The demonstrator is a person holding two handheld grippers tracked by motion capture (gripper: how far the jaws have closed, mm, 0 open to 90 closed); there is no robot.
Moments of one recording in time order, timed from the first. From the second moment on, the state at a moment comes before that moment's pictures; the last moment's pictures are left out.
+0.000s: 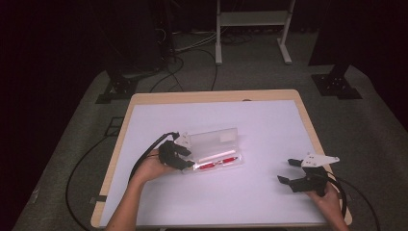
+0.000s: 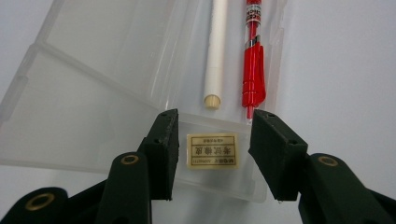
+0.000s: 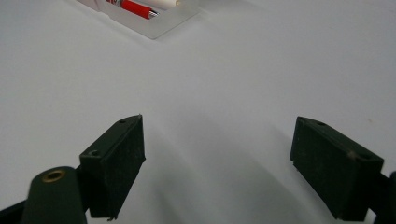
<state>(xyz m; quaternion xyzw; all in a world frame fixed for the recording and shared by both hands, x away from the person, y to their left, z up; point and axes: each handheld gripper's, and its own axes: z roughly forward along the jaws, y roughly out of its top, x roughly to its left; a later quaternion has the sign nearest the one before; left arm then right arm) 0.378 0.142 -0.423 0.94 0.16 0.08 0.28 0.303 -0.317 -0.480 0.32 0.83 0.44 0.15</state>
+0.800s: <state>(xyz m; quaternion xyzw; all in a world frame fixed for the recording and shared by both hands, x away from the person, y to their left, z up) 0.360 0.135 -0.418 0.93 0.15 0.07 0.32 0.303 -0.317 -0.480 0.32 0.83 0.44 0.15</state>
